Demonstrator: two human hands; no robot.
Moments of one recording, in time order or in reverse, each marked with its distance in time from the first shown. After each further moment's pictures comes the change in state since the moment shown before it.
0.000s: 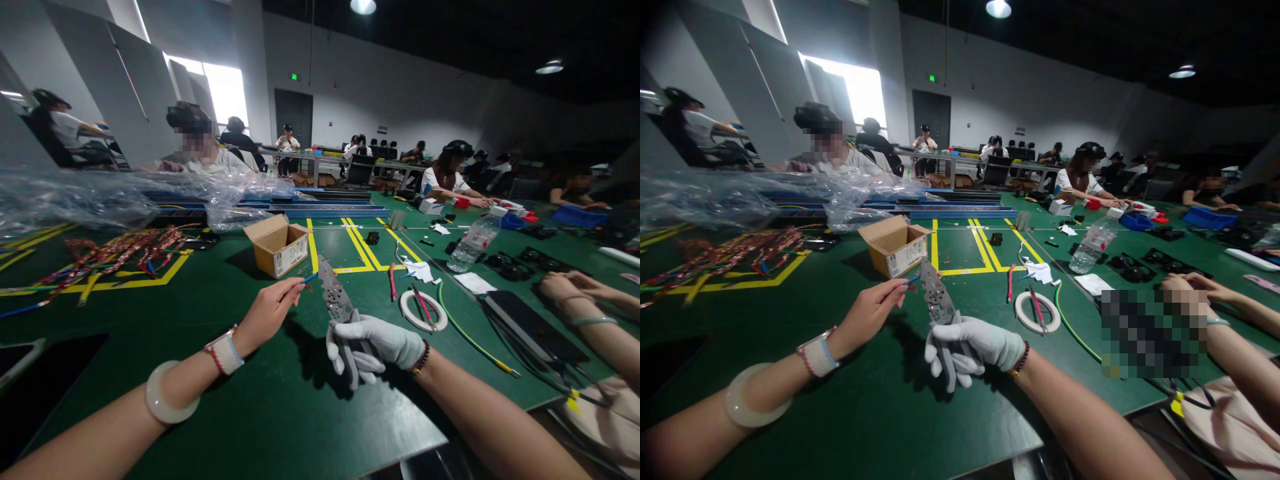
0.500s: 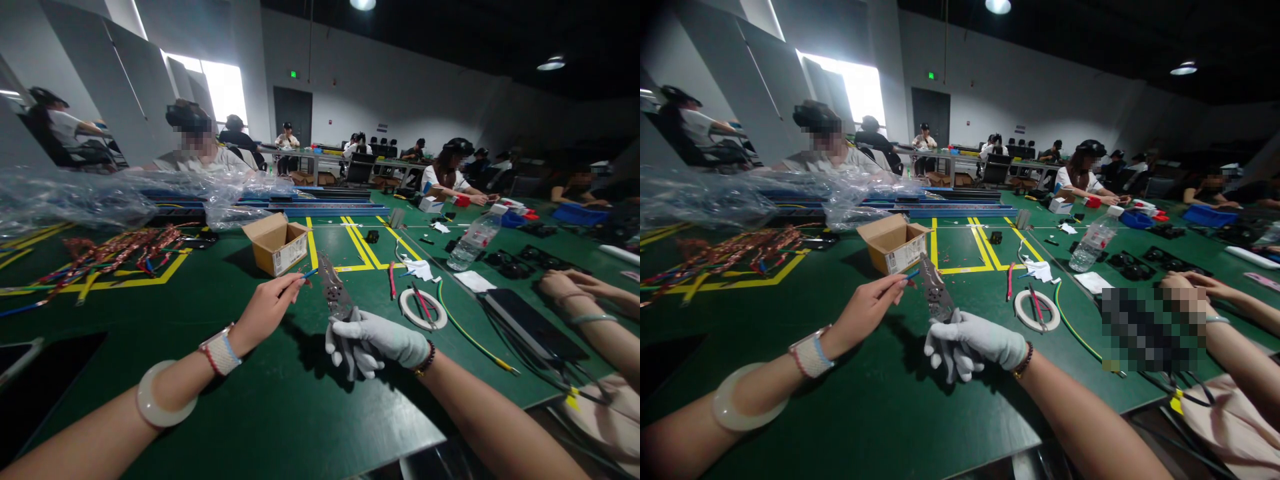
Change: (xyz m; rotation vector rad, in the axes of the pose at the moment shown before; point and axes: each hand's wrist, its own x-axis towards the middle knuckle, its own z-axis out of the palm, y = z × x) left_hand 0.005 0.012 -0.005 0.017 -0.007 -0.068; right_hand -0.005 -0.010 0.011 -0.207 0.193 0.043
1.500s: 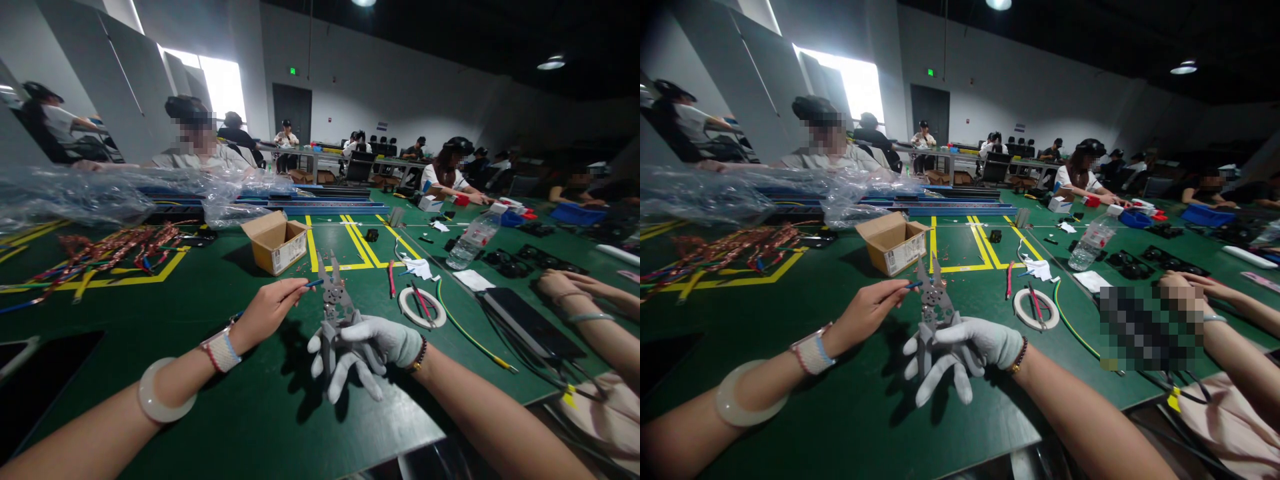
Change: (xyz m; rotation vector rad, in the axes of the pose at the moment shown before) left_hand -0.005 -0.015 0.005 0.025 -0.033 0.123; right_hand 0.005 0.006 -0.007 0.400 -0.393 0.119
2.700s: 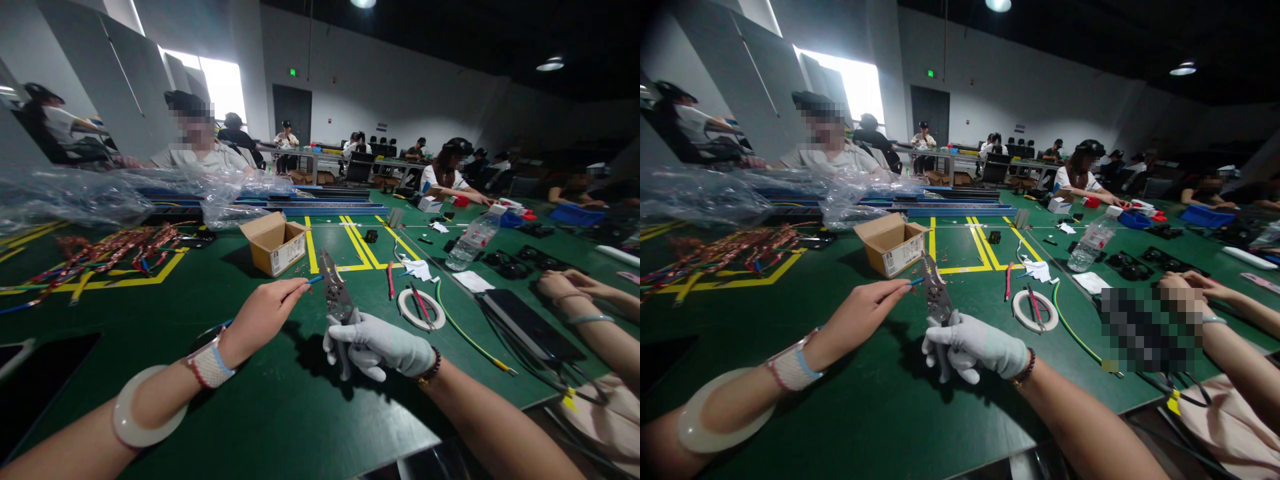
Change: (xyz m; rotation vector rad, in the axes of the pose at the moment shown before) left_hand 0.006 0.025 -0.007 0.170 -0.029 -0.065; right_hand -0.002 -0.004 0.029 -0.408 0.478 -0.165
